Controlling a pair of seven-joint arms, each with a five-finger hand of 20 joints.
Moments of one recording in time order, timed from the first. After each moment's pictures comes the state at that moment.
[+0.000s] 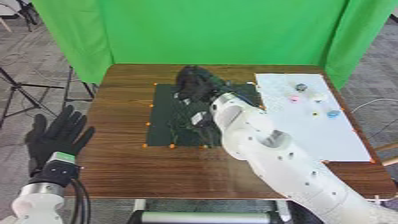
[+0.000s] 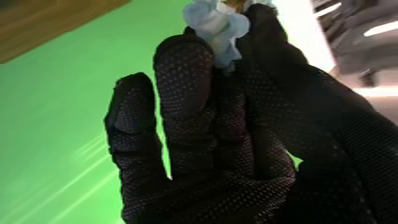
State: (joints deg) left arm 133.4 -52.4 -100.3 -124.7 6.7 16.0 23.4; right arm -59.9 -67.6 40.1 -98.6 -115.7 -0.1 20.2
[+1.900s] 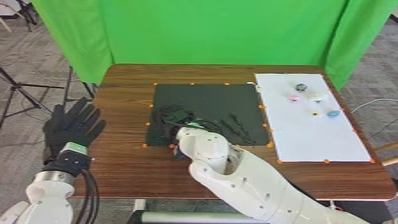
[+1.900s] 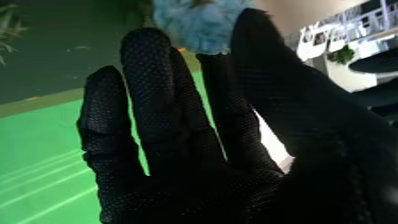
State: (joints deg) left arm 126.8 -50.8 -96.2 -122.5 7.8 16.8 20.5; right arm -62.6 -76.9 31.6 -91.1 -133.3 -10.6 26.0
